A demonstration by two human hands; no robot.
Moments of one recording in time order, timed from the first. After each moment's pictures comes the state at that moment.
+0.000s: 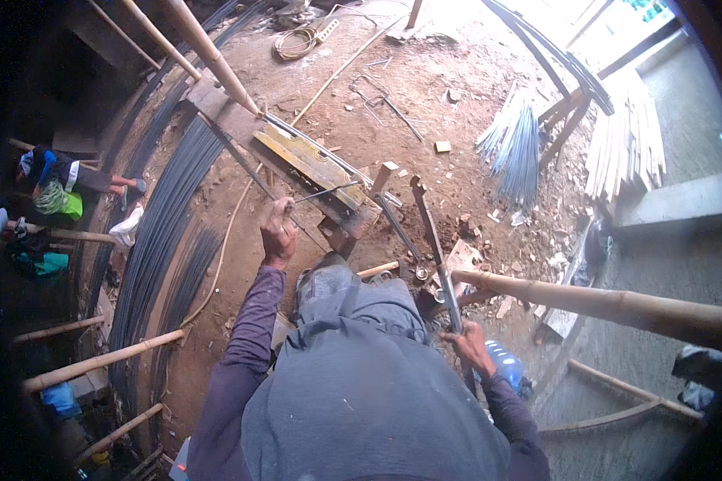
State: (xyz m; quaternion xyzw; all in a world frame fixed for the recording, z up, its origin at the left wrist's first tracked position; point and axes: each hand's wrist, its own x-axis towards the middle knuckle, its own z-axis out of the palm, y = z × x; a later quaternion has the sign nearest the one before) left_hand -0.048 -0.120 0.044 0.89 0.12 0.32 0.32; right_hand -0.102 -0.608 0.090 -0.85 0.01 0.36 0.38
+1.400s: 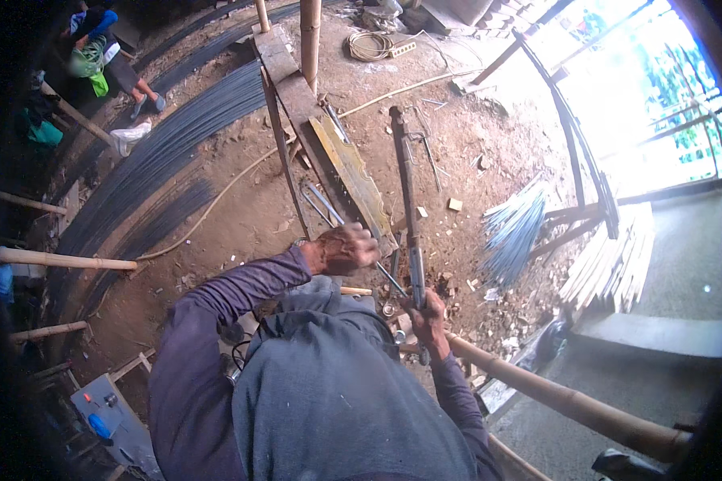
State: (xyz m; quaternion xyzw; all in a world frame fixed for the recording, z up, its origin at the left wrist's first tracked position) left_hand -0.031 -0.123 0.107 0.95 -0.28 0.09 0.12; right_hand 0.009 -0.430 0.097 -0.85 -0.29 0.18 0.40
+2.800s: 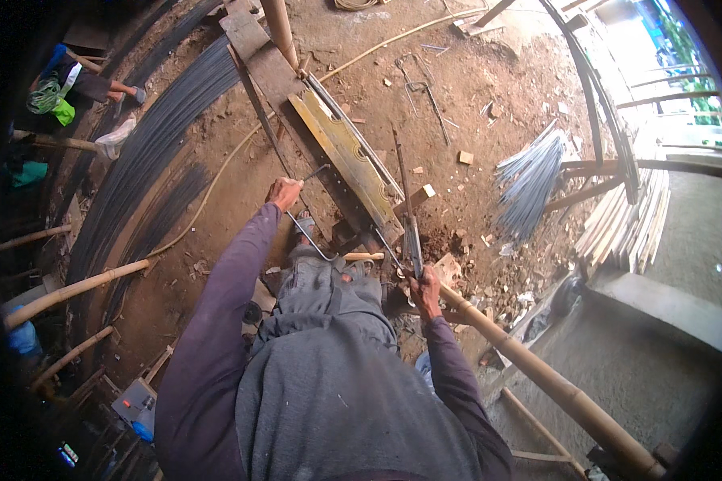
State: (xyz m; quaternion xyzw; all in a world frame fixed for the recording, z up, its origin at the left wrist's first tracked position) left_hand -0.006 0.057 -0.209 0.80 0.37 -0.04 0.47; right_hand 0.053 -0.438 -0.078 -0.93 -0.16 0.20 0.28
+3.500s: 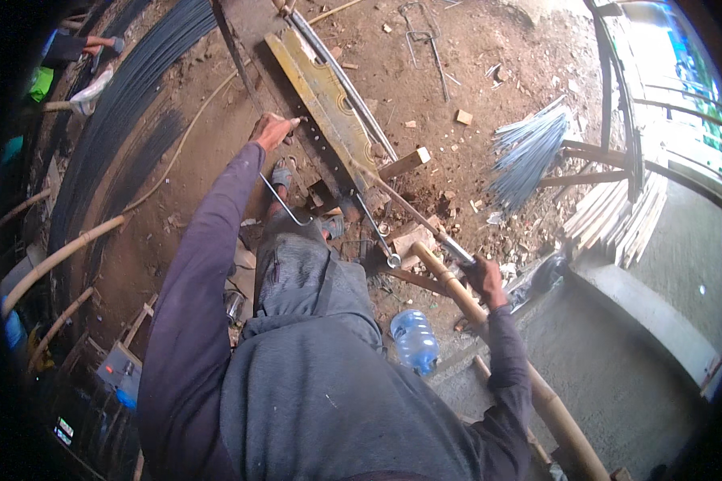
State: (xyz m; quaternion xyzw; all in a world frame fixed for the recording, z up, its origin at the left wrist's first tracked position) left_hand 0.064 0.046 -0.193 0.72 0.42 -0.13 0.54; right_hand 0.187 -0.566 -0.002 -0.92 -0.26 0.30 -0.02
